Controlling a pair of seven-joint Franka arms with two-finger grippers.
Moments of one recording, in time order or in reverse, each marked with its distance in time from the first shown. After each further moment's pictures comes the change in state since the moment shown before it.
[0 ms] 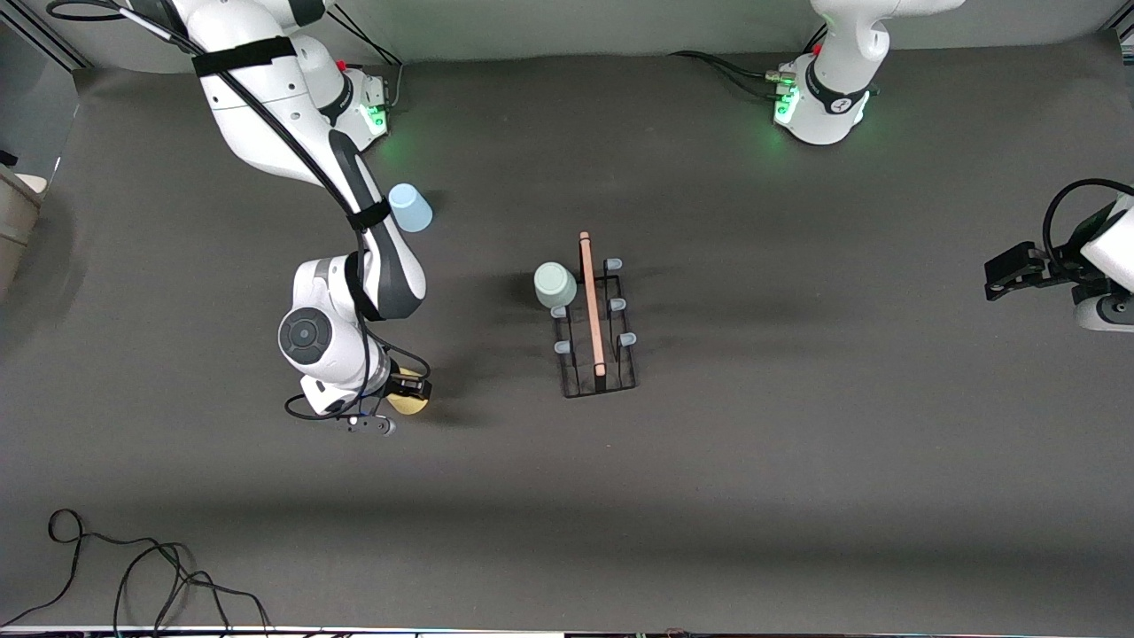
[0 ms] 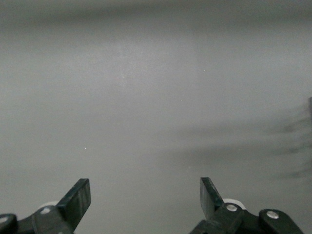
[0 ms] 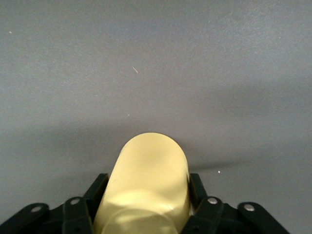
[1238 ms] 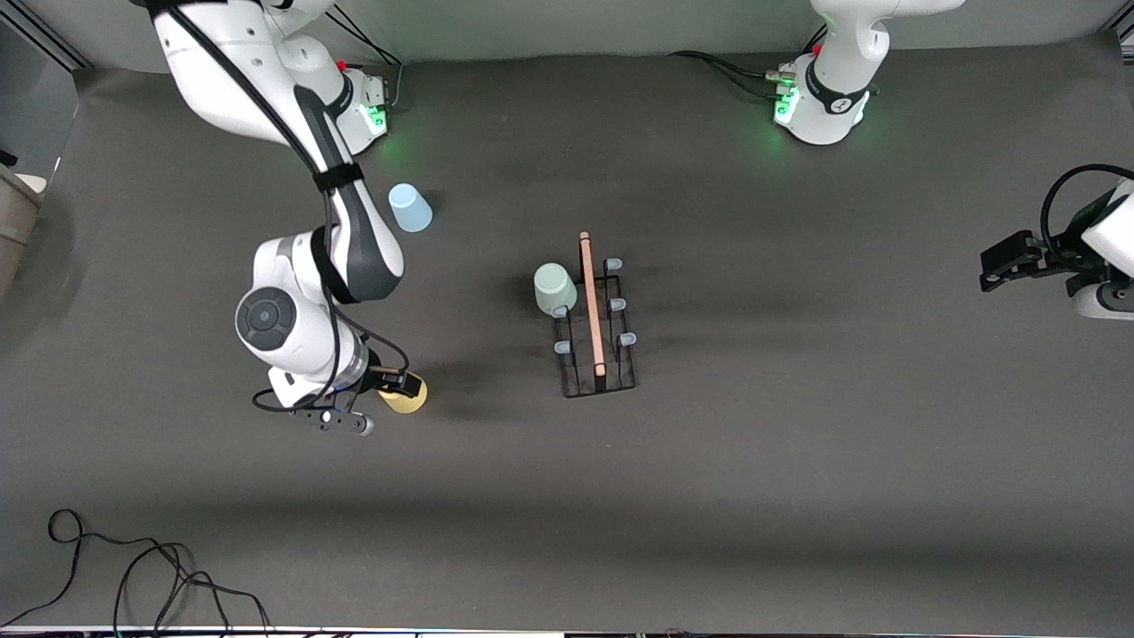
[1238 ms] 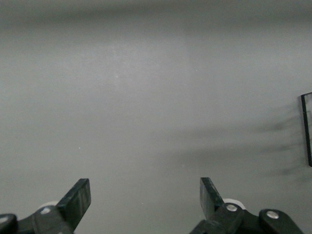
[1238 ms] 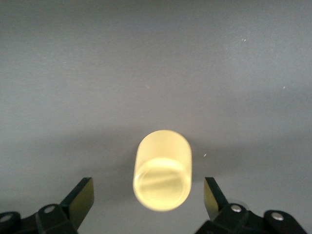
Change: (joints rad) left arm -0.006 -0.020 0.002 -0.011 -0.022 -0.001 0.000; right arm -0.011 -0.098 -0.020 0.050 -0.070 -0.131 0.034
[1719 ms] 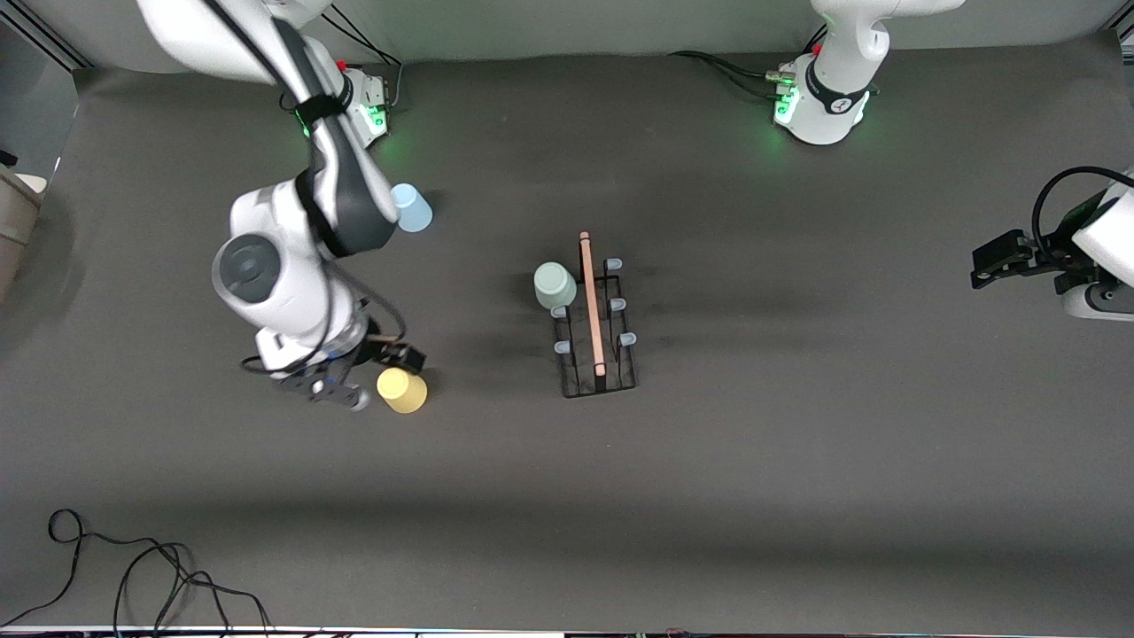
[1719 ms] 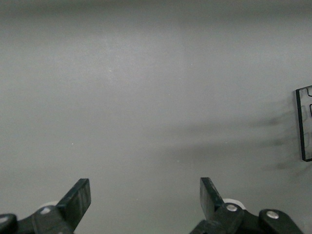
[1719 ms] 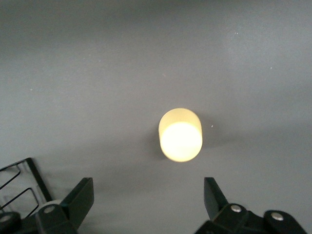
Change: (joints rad) left arm 0.000 -0.006 0.000 -0.014 -0.026 -0.018 0.000; right arm 0.028 -0.141 -0.002 0.006 -0.012 -0.124 0.108
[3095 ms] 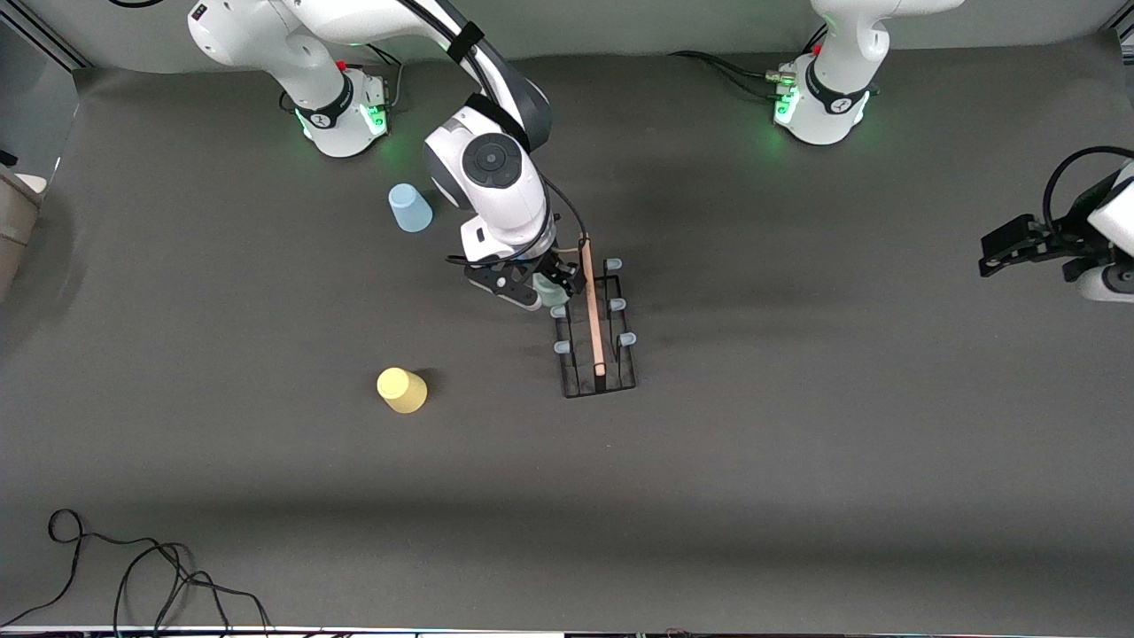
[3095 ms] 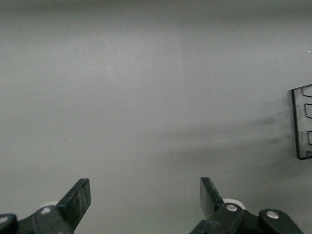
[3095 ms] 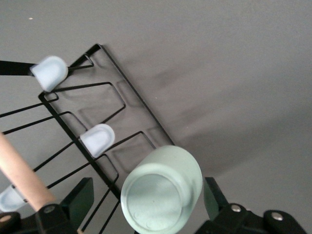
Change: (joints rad) left arm 0.021 -0.031 -0.010 -0.028 -0.028 -0.001 -0.002; right arm 0.211 0.019 0.294 -0.062 -0.116 0.169 0.793
